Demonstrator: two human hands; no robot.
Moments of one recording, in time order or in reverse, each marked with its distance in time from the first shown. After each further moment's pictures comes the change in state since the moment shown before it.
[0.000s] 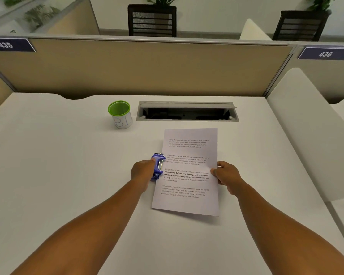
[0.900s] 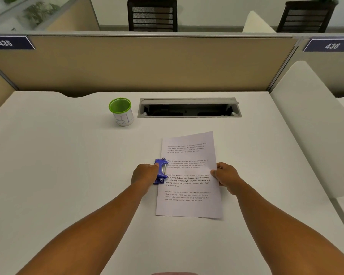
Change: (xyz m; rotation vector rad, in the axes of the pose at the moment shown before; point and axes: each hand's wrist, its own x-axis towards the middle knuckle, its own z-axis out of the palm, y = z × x) left_hand -0.005 -0.022 0.003 0.283 0.020 0.048; right_hand 0.004 0.014 0.008 -0.073 -0.036 0.030
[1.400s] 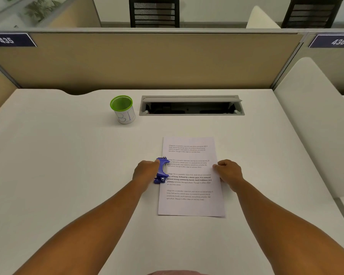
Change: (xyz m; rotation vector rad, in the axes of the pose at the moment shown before) left_hand 0.002 0.003 -0.008 -0.081 -0.083 -0.016; right_hand 0.009 0.001 0.000 -0.189 0.192 -0.047
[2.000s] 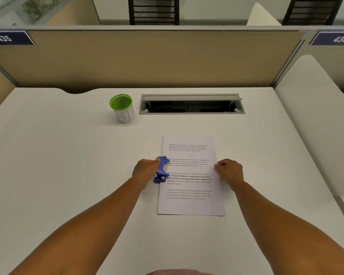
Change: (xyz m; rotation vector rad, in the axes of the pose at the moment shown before) left_hand 0.005 0.003 -0.001 -0.070 -0.028 -0.037; right_hand -0.001 0.002 0.003 -0.145 0.058 -0.057
